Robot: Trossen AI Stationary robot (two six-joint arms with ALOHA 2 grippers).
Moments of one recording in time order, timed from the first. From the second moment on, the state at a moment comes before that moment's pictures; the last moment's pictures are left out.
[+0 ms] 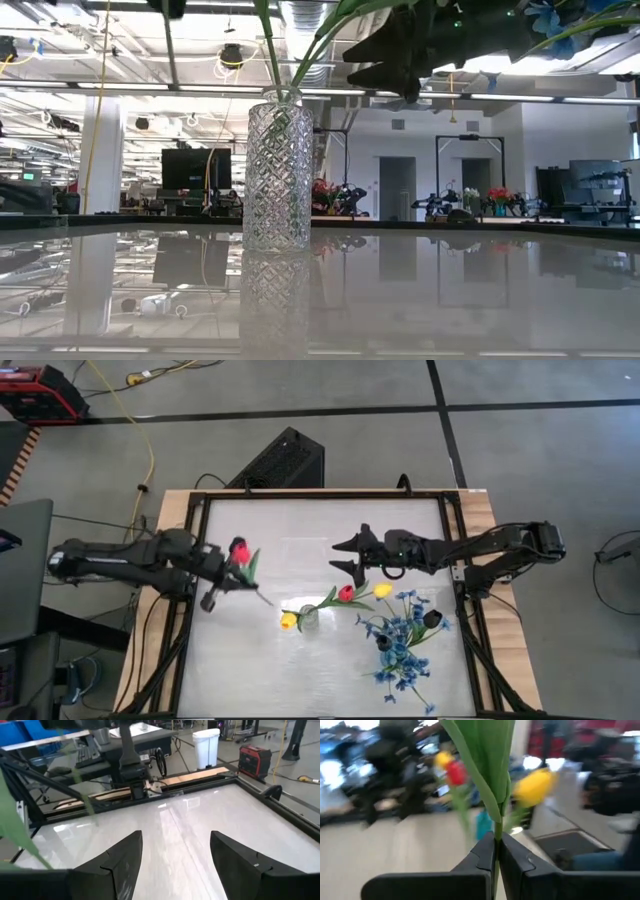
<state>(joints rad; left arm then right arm) 0.01 0.66 0.62 -0.04 0.33 -0.03 -0.06 1.36 0.73 0.46 0.07 0.18</state>
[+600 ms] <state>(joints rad) -0.48 0.94 0.62 0.33 0.17 0.29 -0.04 1.36 0.73 0.44 0.08 0.18</state>
